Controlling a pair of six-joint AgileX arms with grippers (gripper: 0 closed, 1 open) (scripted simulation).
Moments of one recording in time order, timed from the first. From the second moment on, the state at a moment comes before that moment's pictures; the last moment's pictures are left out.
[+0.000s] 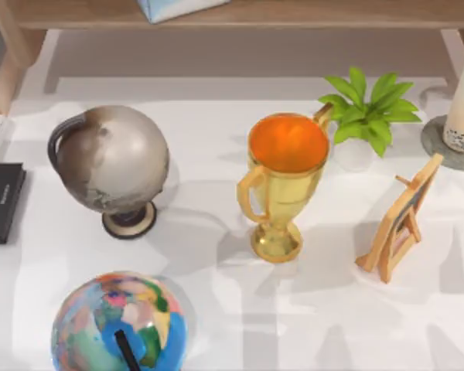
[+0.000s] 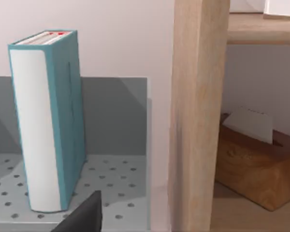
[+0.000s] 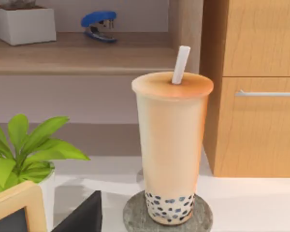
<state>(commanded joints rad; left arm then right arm) 0.19 0.97 0.71 0.30 0.21 0.00 0.00 0.00 0.00 0.00 0.00 0.00</state>
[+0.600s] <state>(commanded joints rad) 0.35 1.88 1.31 0.56 0.39 0.00 0.00 0.00 0.00 0.00 0.00 0.00</state>
